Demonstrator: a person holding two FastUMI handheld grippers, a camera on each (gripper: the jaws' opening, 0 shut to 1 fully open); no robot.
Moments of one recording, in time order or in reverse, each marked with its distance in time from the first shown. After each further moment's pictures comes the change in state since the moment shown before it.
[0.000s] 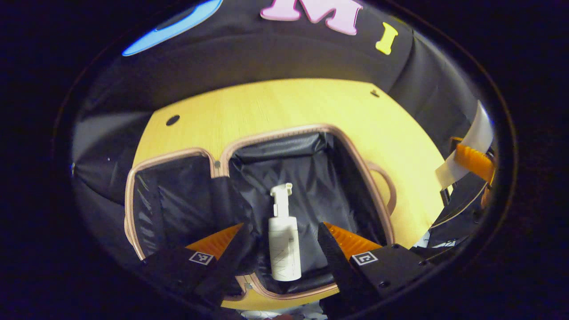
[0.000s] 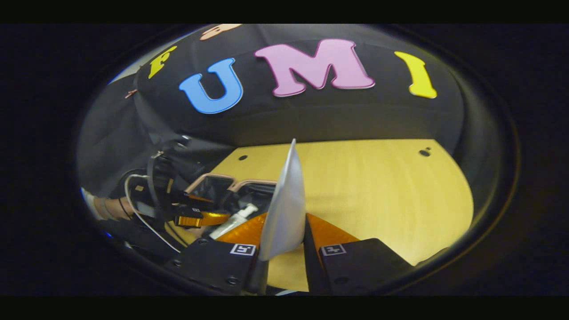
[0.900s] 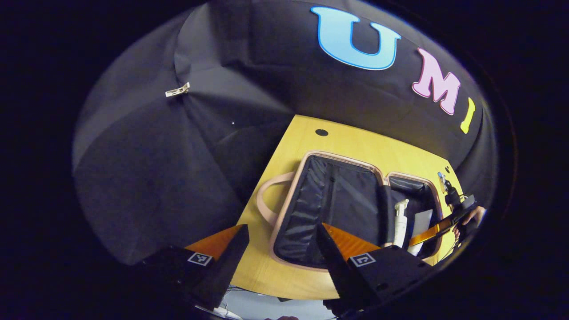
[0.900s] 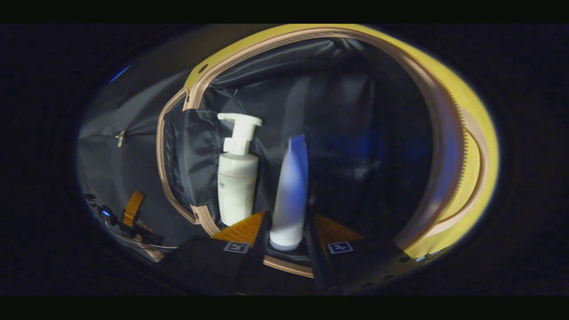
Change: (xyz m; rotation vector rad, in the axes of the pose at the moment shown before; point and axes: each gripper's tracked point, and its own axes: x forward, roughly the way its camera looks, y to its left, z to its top) left arm -0.158 0.235 -0.113 -0.466 -0.174 0.436; right arm 0.137 0.068 -0.181 0.414 0.814 -0.019
